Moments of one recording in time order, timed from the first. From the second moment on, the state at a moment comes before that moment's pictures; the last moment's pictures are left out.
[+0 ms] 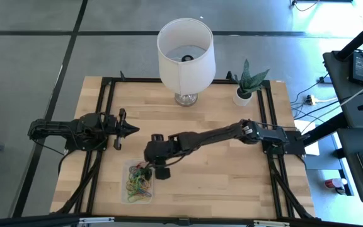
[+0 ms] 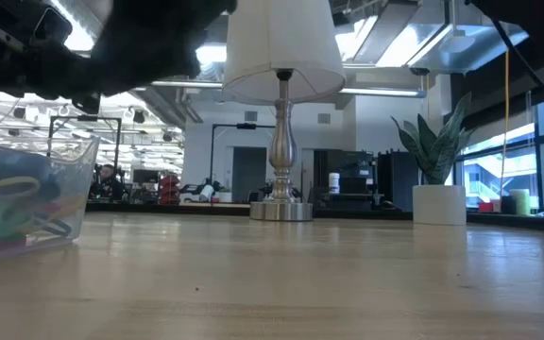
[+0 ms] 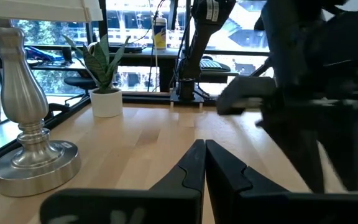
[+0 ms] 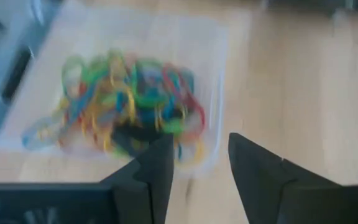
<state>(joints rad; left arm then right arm) 0.00 0.00 0.01 0.01 -0.02 -0.06 0.22 2.40 2.26 -0.66 0.03 0.02</state>
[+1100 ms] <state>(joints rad) 0.00 0.00 0.01 0.01 -0.02 -0.06 0.13 2.03 1.65 -0.70 -0.10 0.09</state>
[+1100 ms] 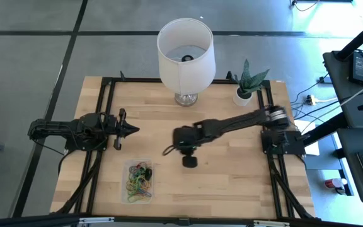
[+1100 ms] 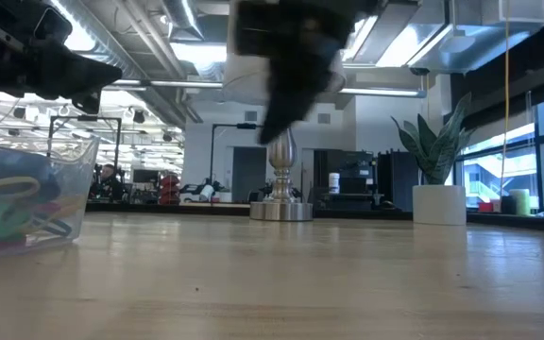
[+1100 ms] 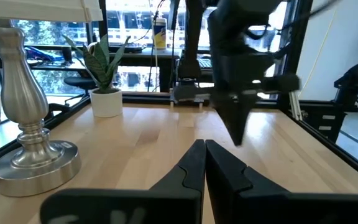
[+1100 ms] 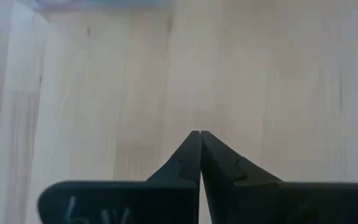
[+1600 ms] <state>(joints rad) 0.00 0.00 0.01 0.01 -0.02 -0.06 0.17 1.27 0.74 -0.35 0.09 0.29</state>
